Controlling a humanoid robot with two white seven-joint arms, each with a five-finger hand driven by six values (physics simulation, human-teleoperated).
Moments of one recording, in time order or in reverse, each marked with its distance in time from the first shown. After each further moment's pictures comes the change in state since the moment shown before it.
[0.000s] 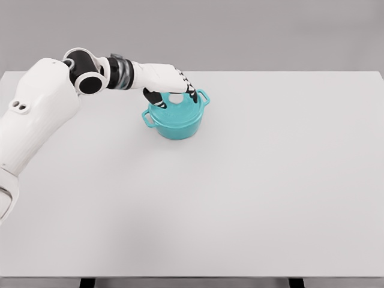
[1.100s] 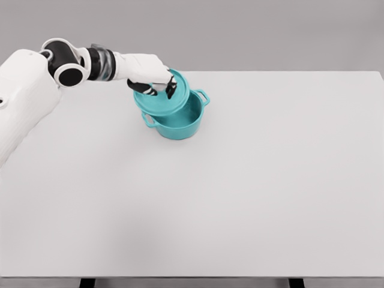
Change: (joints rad) left arm -0.026 0.084 -0.002 -0.028 0.007 0.000 0.000; right arm 0.000 0.000 0.000 0.000 0.000 0.000 0.000
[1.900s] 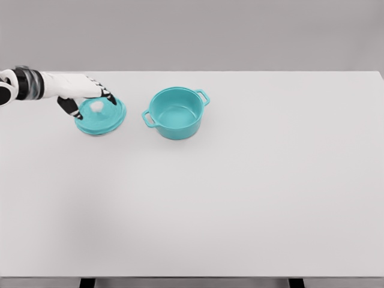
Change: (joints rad) left arm 0.089 0.250 -0.008 0.069 0.113 0.000 0.000; right arm -0.002 0.000 0.000 0.000 0.000 0.000 0.000
